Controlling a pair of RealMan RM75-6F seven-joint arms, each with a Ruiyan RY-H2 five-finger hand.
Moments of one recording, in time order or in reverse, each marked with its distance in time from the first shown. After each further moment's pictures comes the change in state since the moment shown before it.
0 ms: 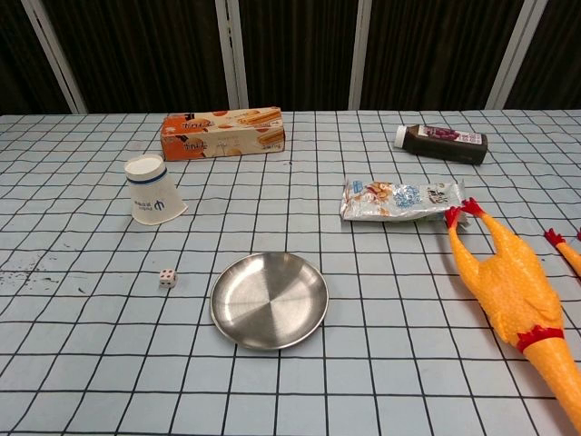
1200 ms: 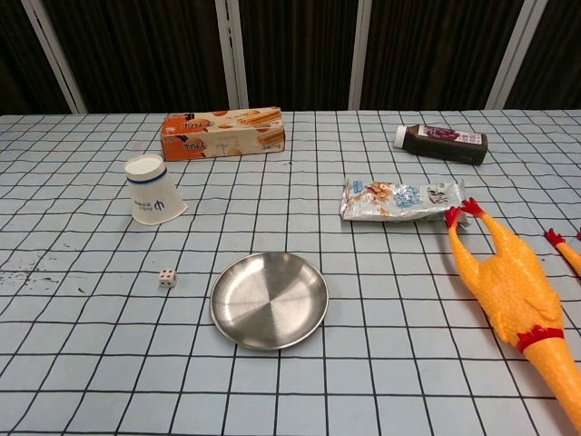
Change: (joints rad) left arm -0.047 -0.022 0.006 -0.011 0.056 -0.054 0.013; right arm -0.006 0.008 -0.007 -0.016 0.011 -0.008 -0.003
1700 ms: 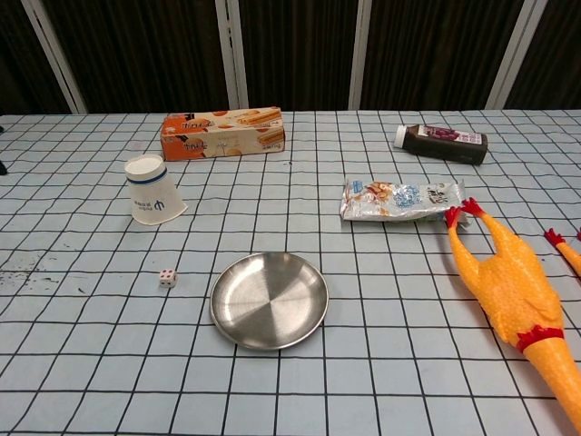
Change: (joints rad) left arm -0.234 -0.114 -0.063 -0.203 -0.141 -0.364 0.315; right arm 0.003 0.002 -0.001 0.005 0.000 -0.005 0.015
